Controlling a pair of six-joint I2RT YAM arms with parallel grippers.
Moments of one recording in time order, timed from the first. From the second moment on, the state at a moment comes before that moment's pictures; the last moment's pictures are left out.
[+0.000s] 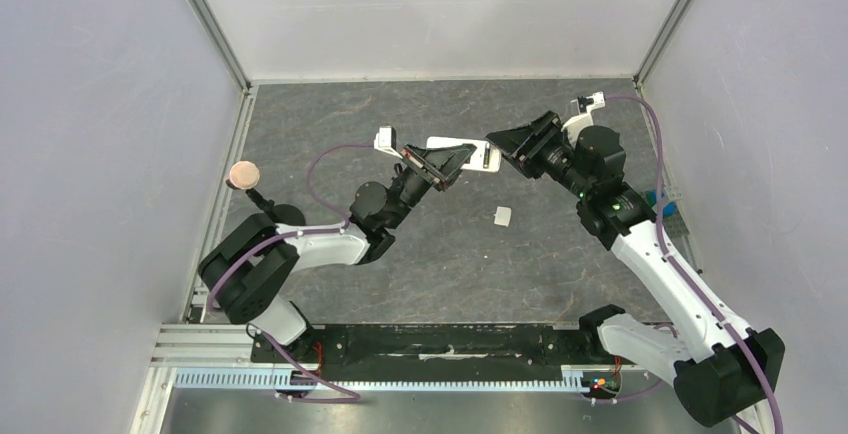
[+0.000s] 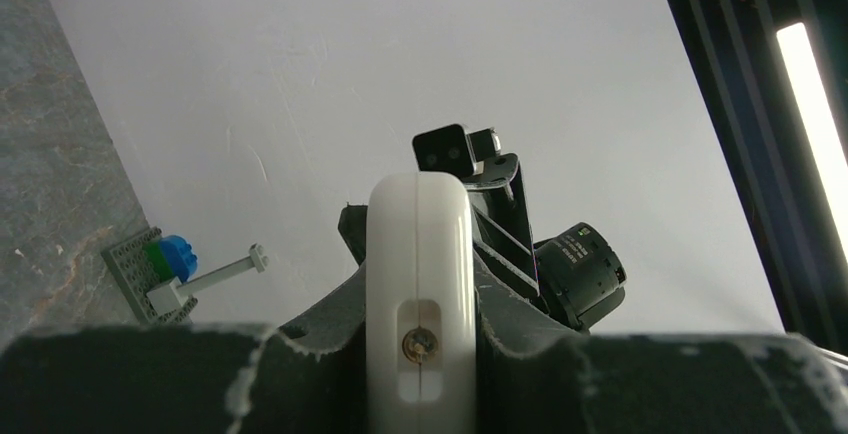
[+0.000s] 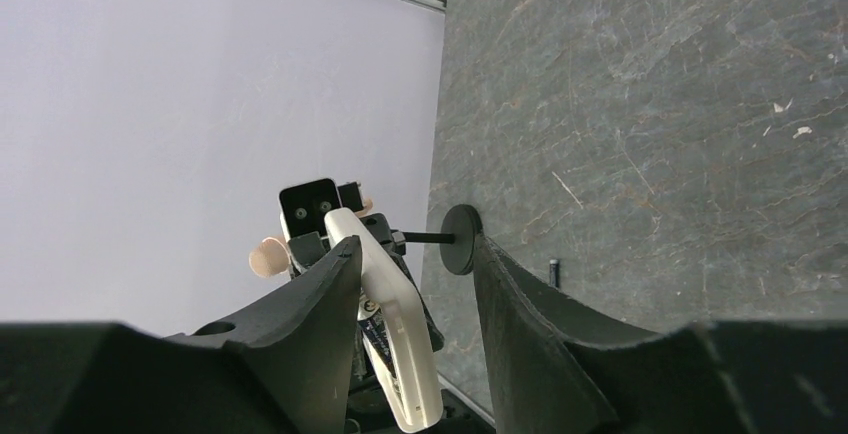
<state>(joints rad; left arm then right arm) -0.82 1.58 0.68 1.32 -0.05 -1.40 0.38 1.02 0.92 -0.06 -0.24 1.12</state>
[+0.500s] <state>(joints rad) -0.83 1.49 0.72 1.08 -0.08 -1.40 0.42 1.01 0.92 -0.06 -0.15 0.92</state>
